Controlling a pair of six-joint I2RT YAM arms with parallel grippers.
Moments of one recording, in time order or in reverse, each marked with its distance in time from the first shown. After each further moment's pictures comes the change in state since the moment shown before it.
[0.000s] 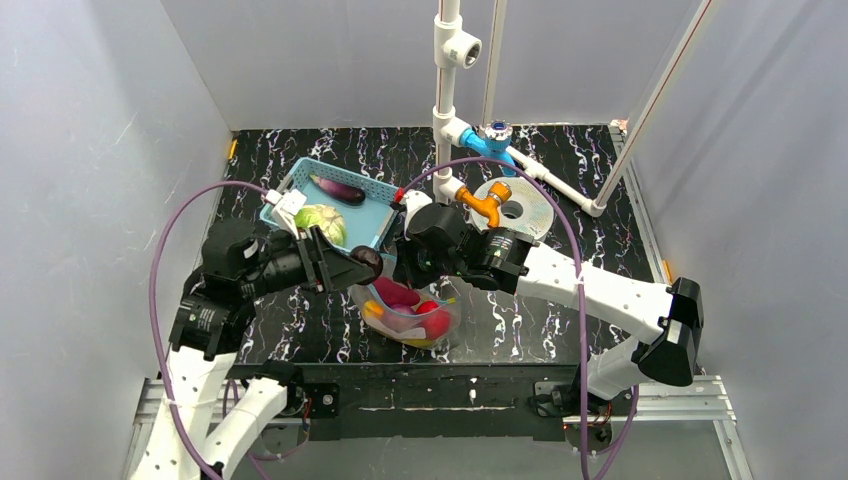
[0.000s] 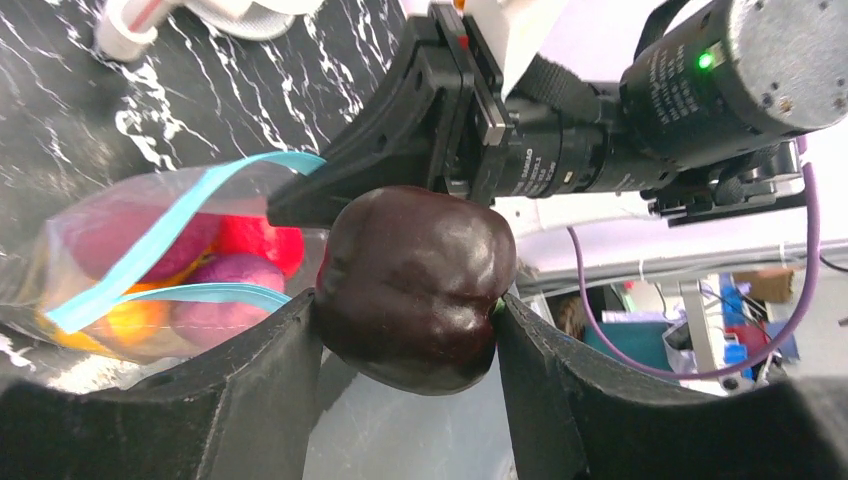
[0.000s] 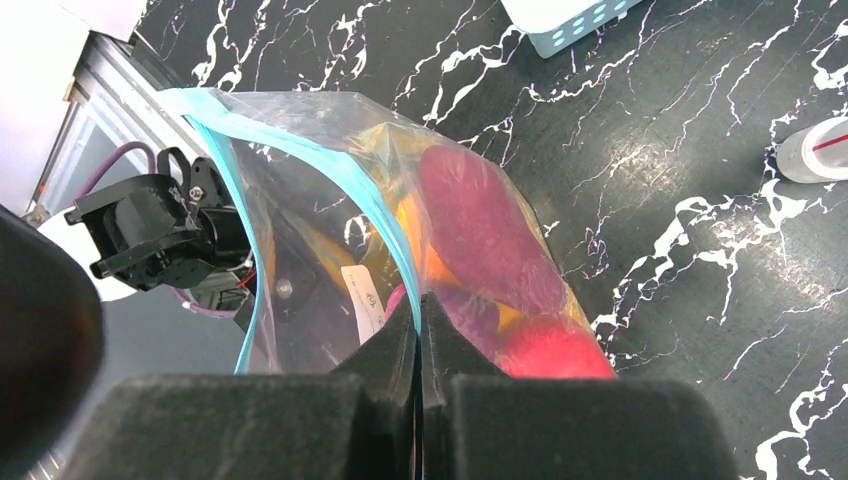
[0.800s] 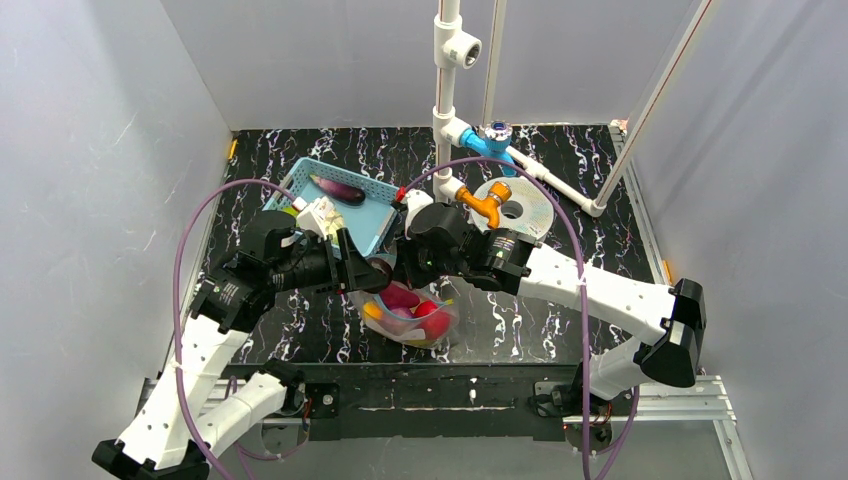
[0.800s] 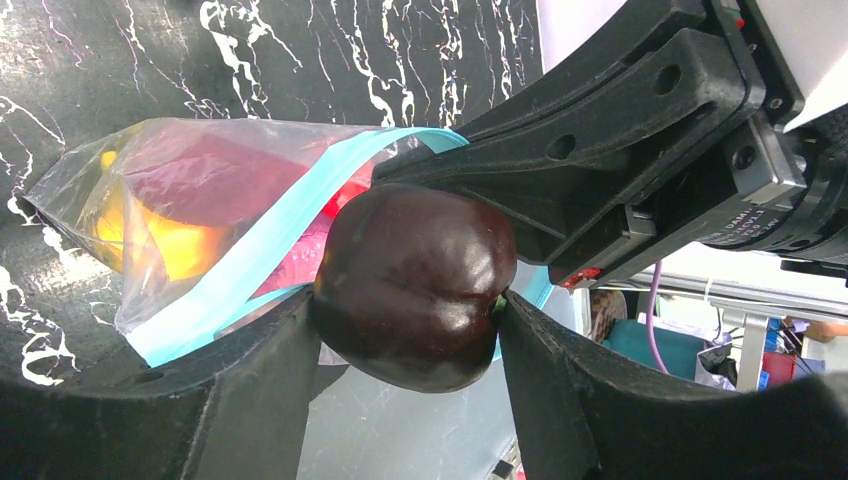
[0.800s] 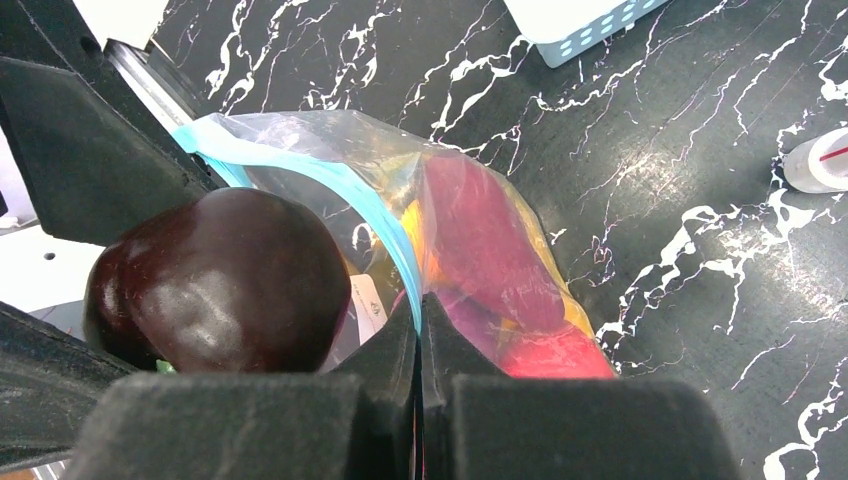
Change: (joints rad) left arm -0.222 0.125 -0.002 -0.128 -0.270 -0.023; right arm 0.000 -0.012 -0.014 0.029 -0.005 0.001
